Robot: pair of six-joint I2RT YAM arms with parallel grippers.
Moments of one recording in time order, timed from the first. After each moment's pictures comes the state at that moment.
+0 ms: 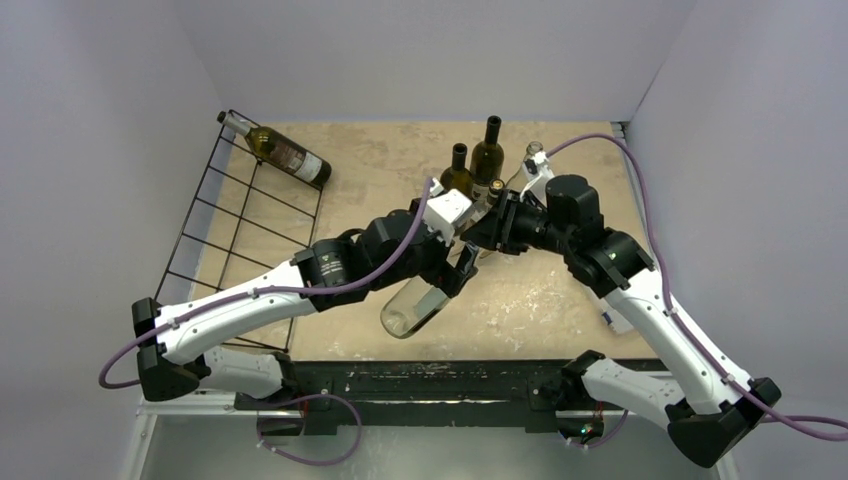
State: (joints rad) left arm -1.15 1.26 1.31 -0.47 -0.21 -0.26; right arm 0.56 1.01 1.14 -0.58 -0.31 0.76
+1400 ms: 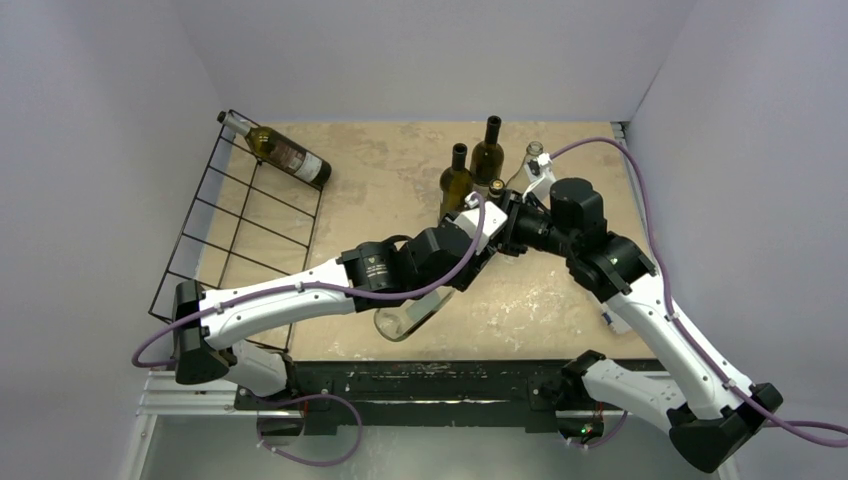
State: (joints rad) left arm -1.23 1.45 1.42 -0.52 -0.45 -0.18; right arm 0.55 0.98 1.10 -0.52 -0.35 0.82
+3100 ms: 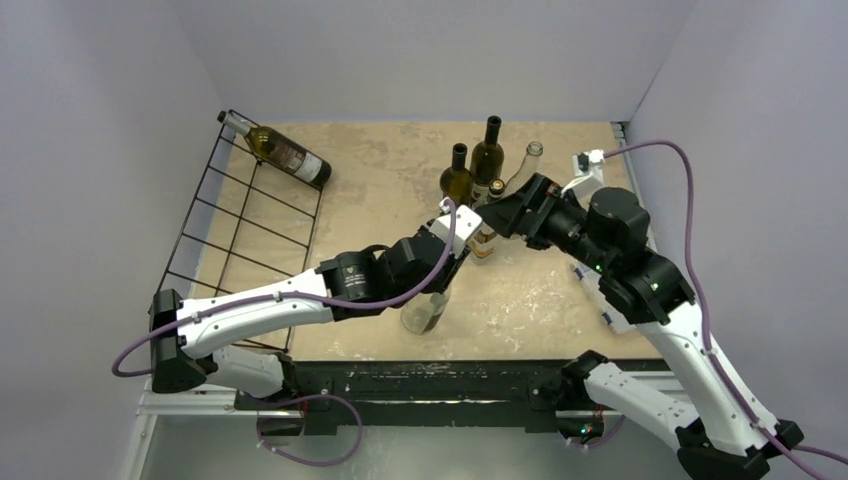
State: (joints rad) left arm -1.23 1.33 1.26 -0.44 -0.48 -0.20; right arm 0.56 0.87 1.16 -0.56 -0.14 0.85
